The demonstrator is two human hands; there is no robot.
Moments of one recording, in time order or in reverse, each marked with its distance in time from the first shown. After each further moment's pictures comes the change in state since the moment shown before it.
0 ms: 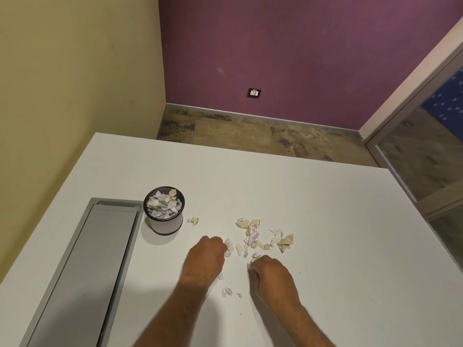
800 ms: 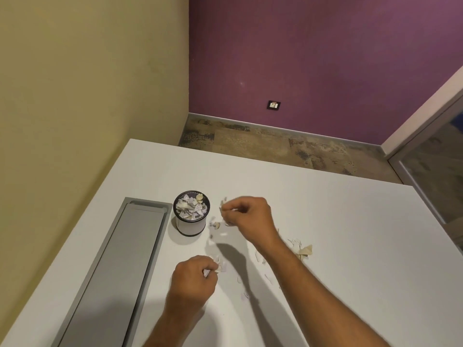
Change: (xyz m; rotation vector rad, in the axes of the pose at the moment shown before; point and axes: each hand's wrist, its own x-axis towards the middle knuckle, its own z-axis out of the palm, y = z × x) left_hand -0.080 -0.042 -0.022 -0.730 0.370 -0.258; right_hand 0.096 -0.126 -0.079 0.996 0.049 0.053
